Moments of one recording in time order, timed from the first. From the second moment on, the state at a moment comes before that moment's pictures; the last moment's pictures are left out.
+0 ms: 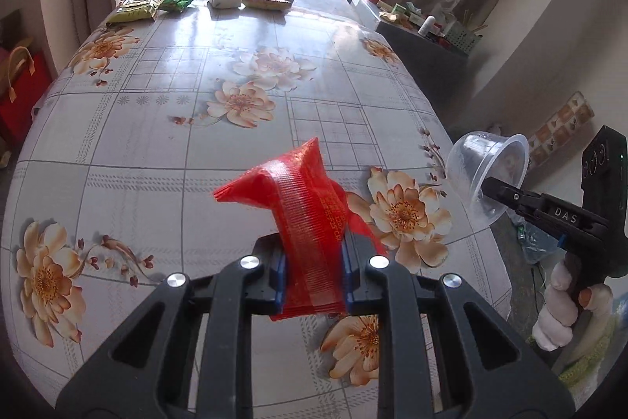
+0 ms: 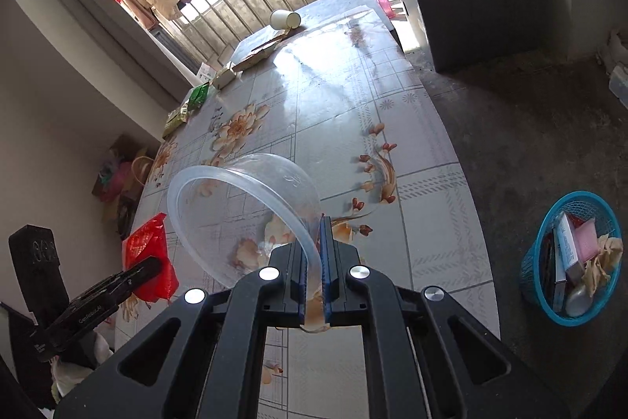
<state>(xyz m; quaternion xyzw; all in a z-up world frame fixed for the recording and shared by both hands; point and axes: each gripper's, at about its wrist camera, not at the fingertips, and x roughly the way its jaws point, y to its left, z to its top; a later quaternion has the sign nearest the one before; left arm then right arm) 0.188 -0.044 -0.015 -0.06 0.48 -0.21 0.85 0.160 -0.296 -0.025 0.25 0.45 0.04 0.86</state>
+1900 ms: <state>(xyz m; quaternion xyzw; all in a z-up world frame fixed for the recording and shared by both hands) 0.197 -0.586 -0.194 0.15 0.64 -0.44 0.61 -0.041 -0.665 -0.306 0.51 0.42 -0.34 0.66</state>
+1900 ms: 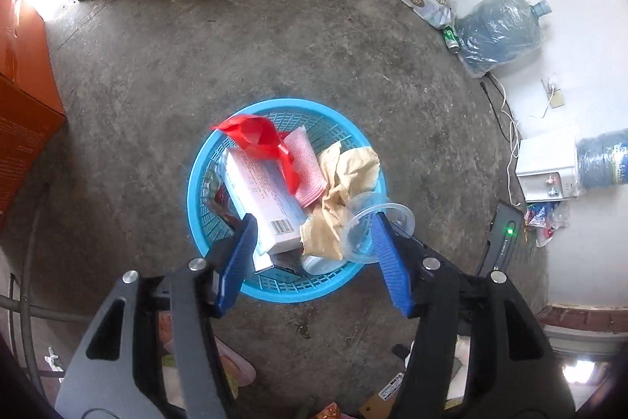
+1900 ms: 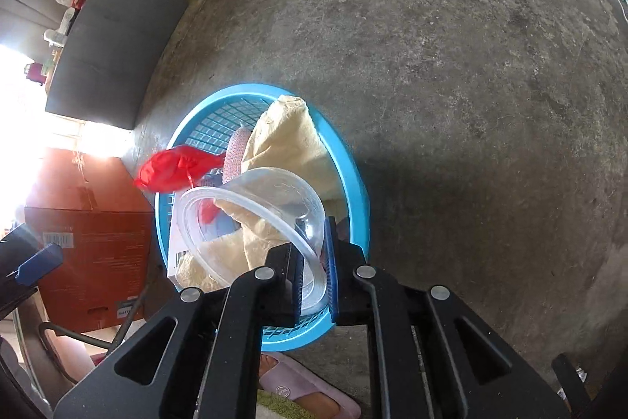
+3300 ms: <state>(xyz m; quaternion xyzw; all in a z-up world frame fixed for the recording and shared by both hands) 0.026 -0.161 0.064 0.06 0.35 -0.19 0.92 -0.082 -0.322 0.032 0.11 0.29 -0.20 0.93</state>
